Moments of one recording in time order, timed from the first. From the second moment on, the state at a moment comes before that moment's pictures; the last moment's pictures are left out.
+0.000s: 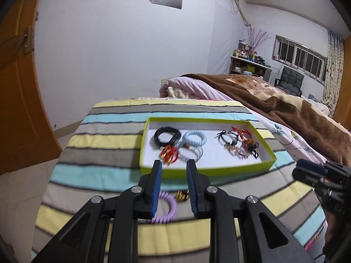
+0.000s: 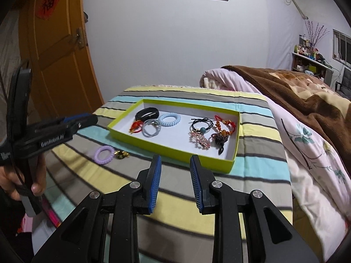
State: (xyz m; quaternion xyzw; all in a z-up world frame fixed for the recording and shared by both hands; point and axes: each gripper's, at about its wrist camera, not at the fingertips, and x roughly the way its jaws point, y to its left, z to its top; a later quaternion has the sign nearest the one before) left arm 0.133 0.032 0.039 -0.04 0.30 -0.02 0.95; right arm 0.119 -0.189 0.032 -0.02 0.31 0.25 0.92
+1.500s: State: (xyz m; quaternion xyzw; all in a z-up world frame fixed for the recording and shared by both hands) left arm 0.139 0.057 -0.029 -0.05 0.40 0.01 0.92; right arm 0.127 -0.128 0.002 -0.05 0.35 0.33 0.87
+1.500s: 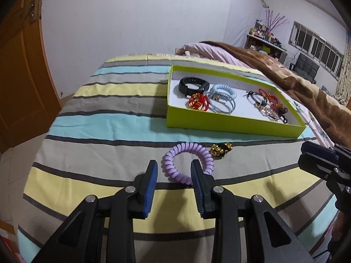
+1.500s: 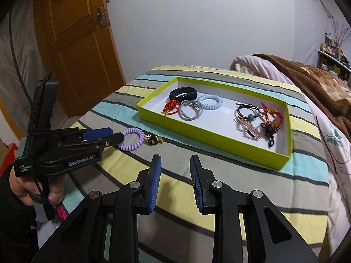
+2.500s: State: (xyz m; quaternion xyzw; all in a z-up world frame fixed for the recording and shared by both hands) left arm 0.139 0.093 -0.033 -0.07 0.40 0.02 0.91; right arm 0.176 -0.037 -0.035 -0.17 0.39 0.38 0.82
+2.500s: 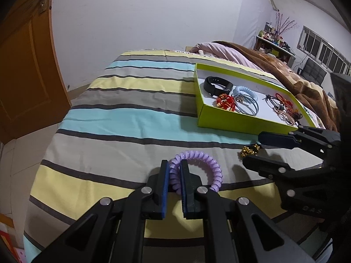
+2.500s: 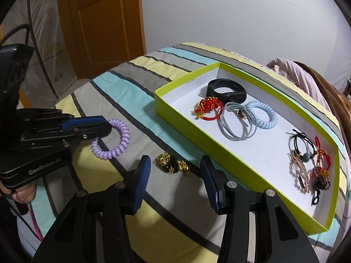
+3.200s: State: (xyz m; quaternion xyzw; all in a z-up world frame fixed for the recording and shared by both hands) left arm 0.129 0.092 -0.020 -0.07 0.38 0.02 0.92; right arm 0.166 -0.043 -0.029 -0.16 0.39 0.36 0.83
